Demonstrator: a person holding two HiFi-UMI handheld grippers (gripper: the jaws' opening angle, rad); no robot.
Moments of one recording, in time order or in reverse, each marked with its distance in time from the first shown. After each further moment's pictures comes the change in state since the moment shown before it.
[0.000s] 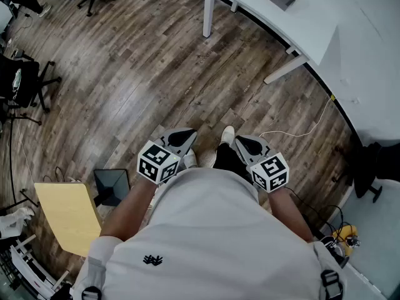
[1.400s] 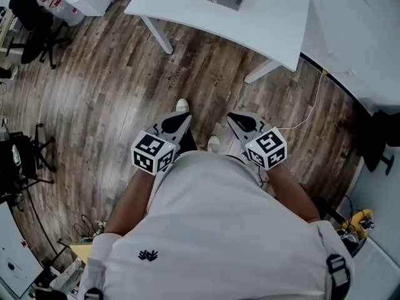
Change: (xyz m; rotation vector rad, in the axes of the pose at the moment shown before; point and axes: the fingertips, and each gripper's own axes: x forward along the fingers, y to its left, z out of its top) left arm 0.218 0.100 0.195 0.163 0.077 -0.092; right arm 0.061 -0.259 0.115 0.142 -0.133 -0.087
